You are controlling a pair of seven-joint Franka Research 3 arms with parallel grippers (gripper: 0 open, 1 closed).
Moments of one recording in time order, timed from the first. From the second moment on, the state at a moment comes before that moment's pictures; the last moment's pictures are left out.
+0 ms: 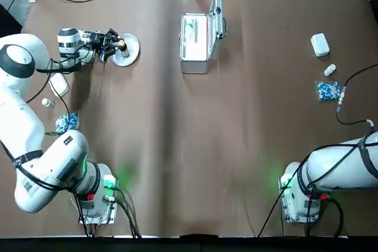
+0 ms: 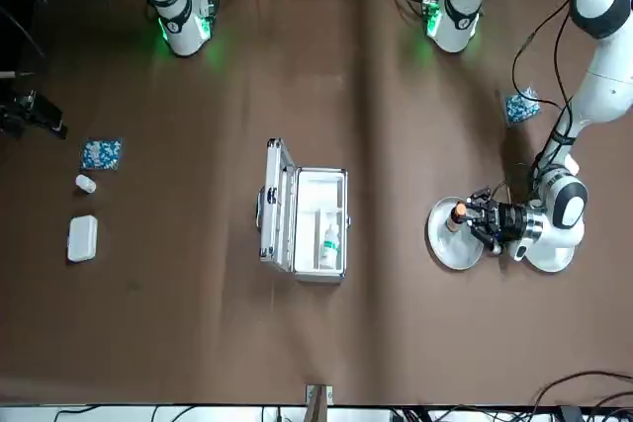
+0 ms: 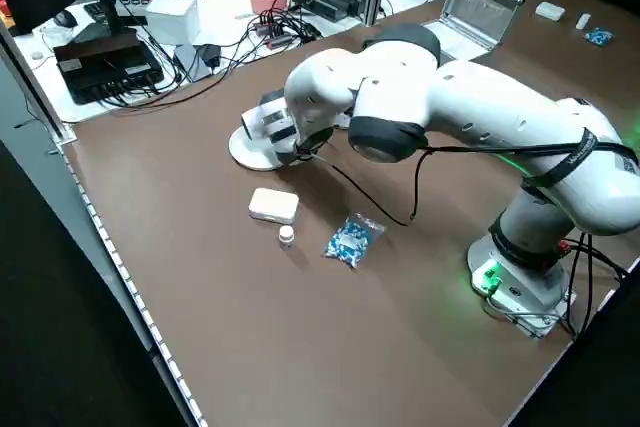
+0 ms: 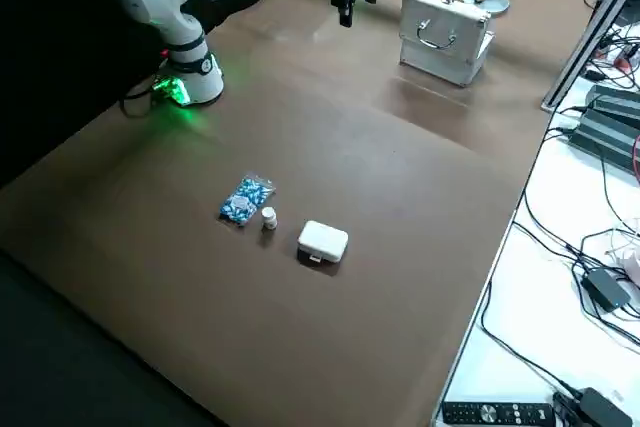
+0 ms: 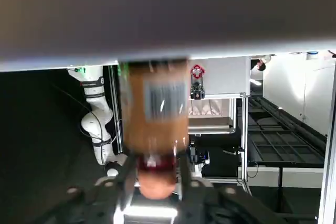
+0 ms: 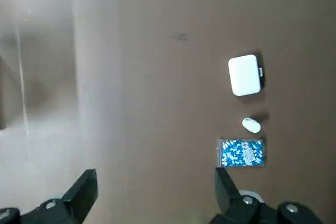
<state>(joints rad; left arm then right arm) 0.81 1.18 -0.64 -1.51 -0.74 1.59 -0.70 0.00 0.01 -0.07 -1.56 -0.01 1.57 -0.04</state>
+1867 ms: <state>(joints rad) 0.12 0.60 -0.66 -1.45 -0.19 1.71 -0.81 0.01 -0.01 -0.06 -1.55 -0.01 1.64 -0.04</state>
